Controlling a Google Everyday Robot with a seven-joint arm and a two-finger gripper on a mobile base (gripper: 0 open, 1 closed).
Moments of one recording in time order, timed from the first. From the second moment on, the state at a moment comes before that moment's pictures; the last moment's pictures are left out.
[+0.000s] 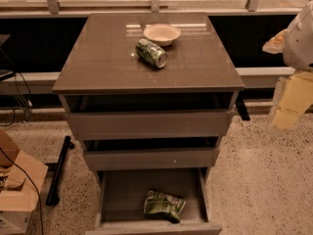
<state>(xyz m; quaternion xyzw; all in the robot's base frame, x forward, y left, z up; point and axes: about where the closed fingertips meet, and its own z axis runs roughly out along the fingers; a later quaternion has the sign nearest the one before) 0.438 -0.217 0.976 -0.60 0.78 -0.03 0.16</state>
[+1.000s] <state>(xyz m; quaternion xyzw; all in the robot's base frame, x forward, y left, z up) 0.442 -0.190 0.931 -0.57 0.80 0.00 0.20</state>
